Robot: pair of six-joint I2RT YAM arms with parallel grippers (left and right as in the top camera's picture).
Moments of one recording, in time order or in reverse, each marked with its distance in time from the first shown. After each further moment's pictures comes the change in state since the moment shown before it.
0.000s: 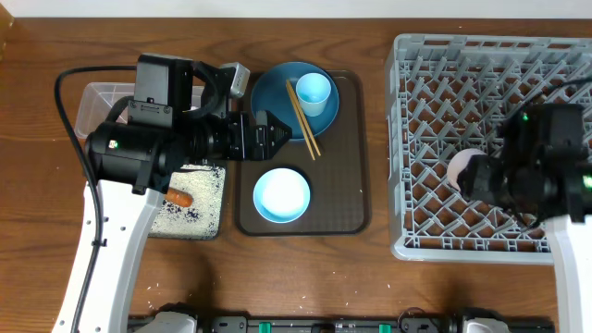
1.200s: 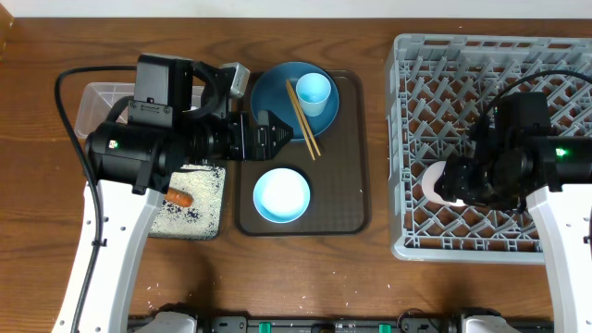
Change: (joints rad) left arm 0.000 0.000 0.000 0.000 0.000 0.000; right arm 0.063 0.083 0.000 -0.058 -0.090 -0.023
